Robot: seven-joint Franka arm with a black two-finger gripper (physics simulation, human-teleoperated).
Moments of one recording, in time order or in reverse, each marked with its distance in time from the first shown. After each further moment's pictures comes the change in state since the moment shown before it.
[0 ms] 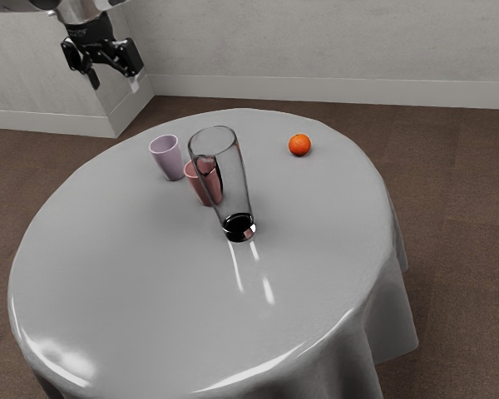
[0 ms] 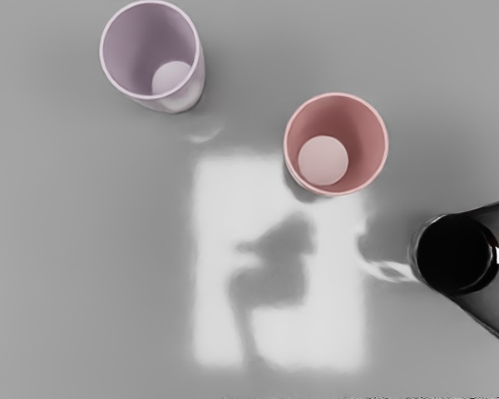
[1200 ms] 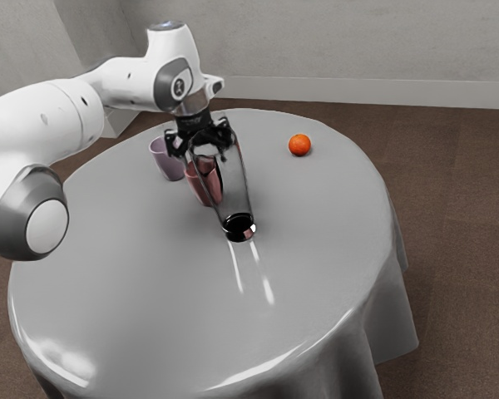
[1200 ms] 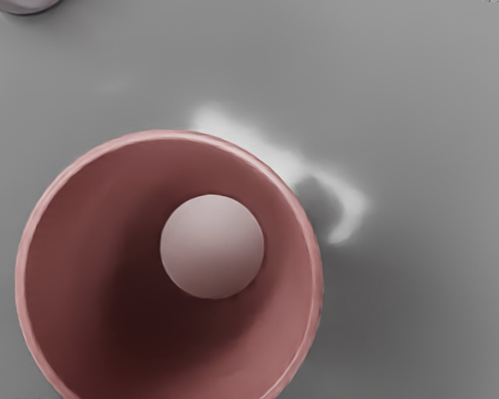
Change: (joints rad) arm -0.003 0.348 -0.099 -0.130 -0.089 0.408 -0.604
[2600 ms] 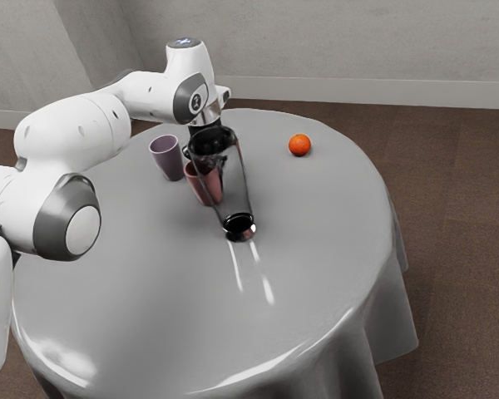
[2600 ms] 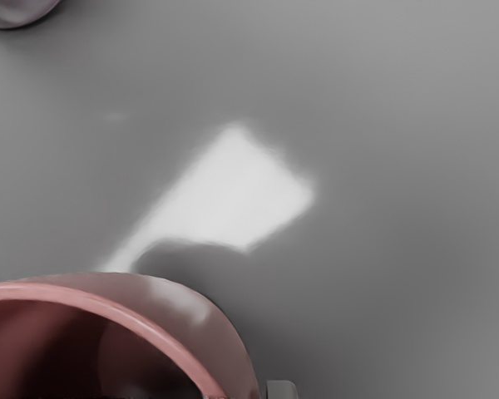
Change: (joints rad) arm 0.023 0.174 0.000 0.144 0.000 0.043 -0.191
